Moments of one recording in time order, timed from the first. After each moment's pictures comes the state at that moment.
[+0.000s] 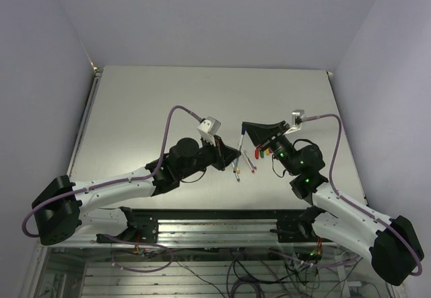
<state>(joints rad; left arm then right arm) -1.05 1.19 0.69 0.39 -0.05 -0.59 0.61 0.88 0.38 0.79 -0.07 0.61</state>
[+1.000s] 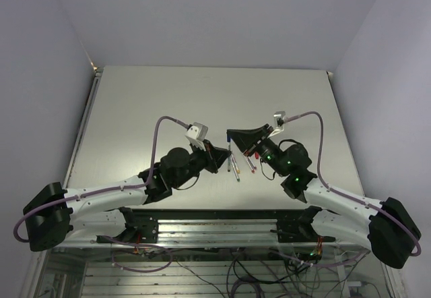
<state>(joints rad) -1.07 1.10 0.57 0.48 -0.22 -0.59 0.74 1.01 0.38 0.86 -0.08 0.62</state>
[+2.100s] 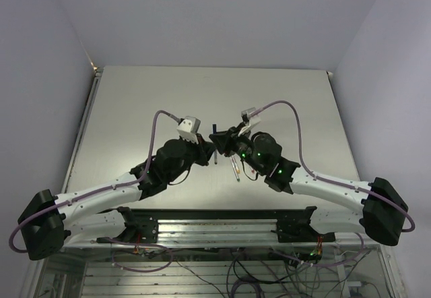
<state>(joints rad) -0.97 1.04 0.60 0.24 -0.27 -0.52 0.95 1.19 0.64 0.53 0.21 0.44</state>
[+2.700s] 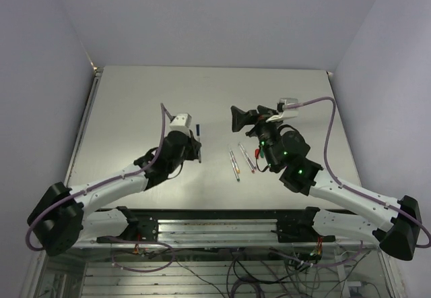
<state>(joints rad) -0.84 1.14 0.60 0.12 -0.31 -0.57 0.96 1.01 0.76 0.44 0.63 0.24</state>
